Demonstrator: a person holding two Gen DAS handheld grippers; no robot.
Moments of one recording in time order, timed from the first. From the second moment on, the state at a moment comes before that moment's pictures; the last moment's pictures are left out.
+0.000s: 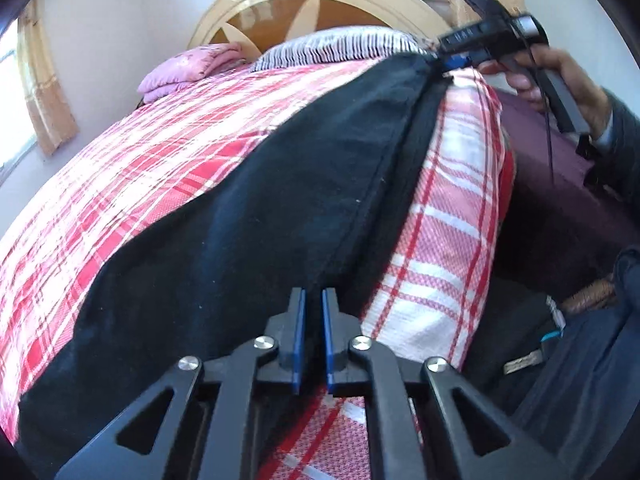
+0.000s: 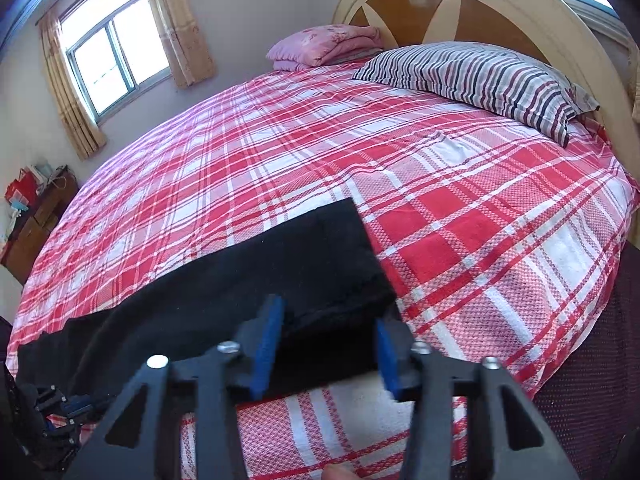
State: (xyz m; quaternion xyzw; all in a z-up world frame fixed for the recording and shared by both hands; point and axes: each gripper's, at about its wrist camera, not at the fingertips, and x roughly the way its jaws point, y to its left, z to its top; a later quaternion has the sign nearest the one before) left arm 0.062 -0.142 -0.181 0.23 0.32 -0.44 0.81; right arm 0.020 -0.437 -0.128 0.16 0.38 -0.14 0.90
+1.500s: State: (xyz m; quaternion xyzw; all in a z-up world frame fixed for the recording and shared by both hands) left arm 0.080 -0.120 -0.185 0.13 0.38 -0.49 0.77; right arm -0.002 -0.506 -0.103 0.32 0.34 -0.11 0.88
